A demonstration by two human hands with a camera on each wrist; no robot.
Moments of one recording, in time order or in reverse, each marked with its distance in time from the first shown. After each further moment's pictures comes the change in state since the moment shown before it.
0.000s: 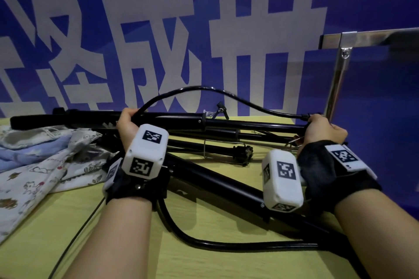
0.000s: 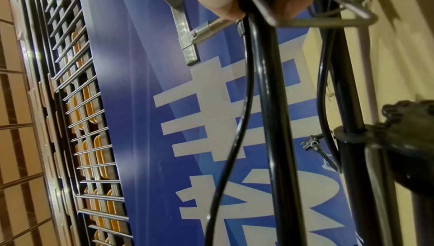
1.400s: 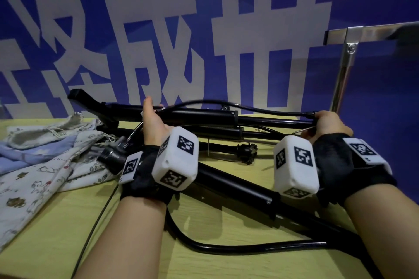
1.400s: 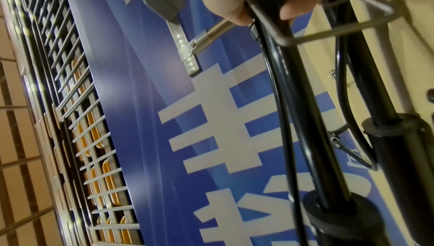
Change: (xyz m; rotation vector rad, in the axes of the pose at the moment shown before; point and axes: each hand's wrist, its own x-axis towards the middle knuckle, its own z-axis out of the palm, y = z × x) left_hand -0.036 -0.005 0.045 -0.184 0.094 -0.153; right_hand 0.031 0.005 0.007 -0.103 -0.060 0.107
